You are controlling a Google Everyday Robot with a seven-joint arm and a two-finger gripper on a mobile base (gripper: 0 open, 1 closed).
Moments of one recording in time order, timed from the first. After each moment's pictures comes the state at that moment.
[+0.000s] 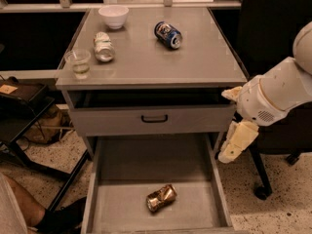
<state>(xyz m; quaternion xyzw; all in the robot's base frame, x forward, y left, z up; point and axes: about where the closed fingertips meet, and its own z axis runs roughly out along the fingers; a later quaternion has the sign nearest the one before) 0.471 -0.170 0.831 -0.61 0.76 0.09 0.23</state>
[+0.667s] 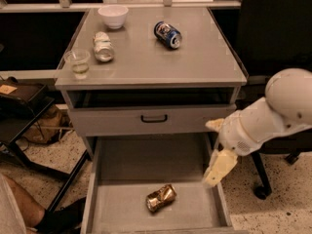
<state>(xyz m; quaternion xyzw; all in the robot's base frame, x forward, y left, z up) 0.452 -0.144 0.744 -0.59 0.76 0.17 0.21</state>
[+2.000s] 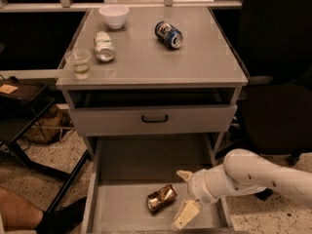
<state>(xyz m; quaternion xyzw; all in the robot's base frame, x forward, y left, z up) 0.415 -0.070 0.537 -0.56 0.74 0.29 0.24</state>
